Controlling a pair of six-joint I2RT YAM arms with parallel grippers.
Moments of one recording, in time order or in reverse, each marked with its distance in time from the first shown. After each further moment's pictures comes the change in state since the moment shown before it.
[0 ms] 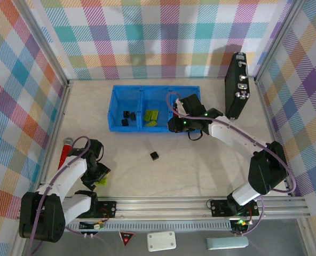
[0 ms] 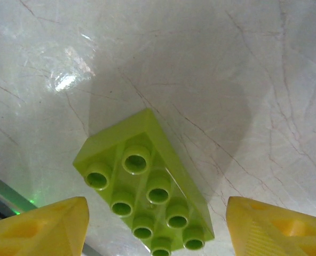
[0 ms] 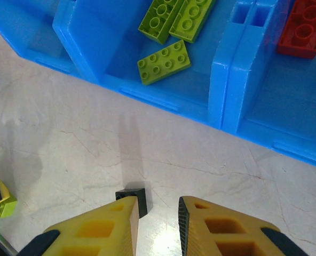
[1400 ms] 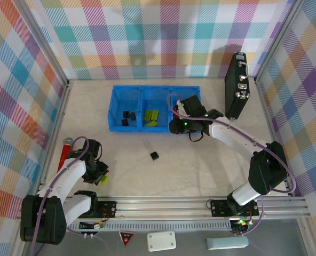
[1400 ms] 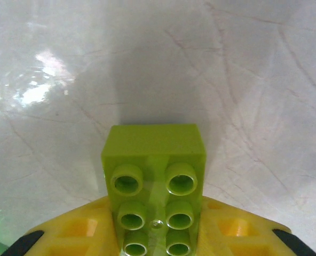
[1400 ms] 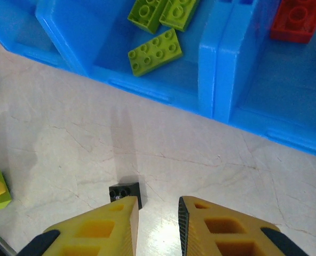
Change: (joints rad) left arm 0.037 -0.034 -0.027 0.105 0.051 0.066; right arm -0.005 -0.006 -0.031 -0.009 0.004 0.008
